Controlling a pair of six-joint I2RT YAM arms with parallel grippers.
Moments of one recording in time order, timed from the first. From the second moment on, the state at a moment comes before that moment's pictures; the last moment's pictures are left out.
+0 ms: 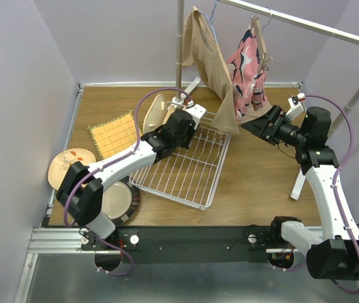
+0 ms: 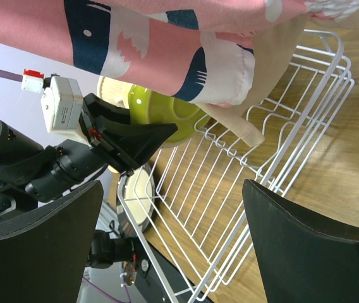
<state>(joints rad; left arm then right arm) -0.76 1.57 1.20 -0.21 -0.20 -0.02 -0.05 1.02 0.96 -0.31 -0.75 0.66</state>
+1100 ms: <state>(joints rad) -0.74 1.57 1.21 -0.30 -0.23 -0.01 -0.05 1.01 0.95 -0.31 -0.75 0.66</state>
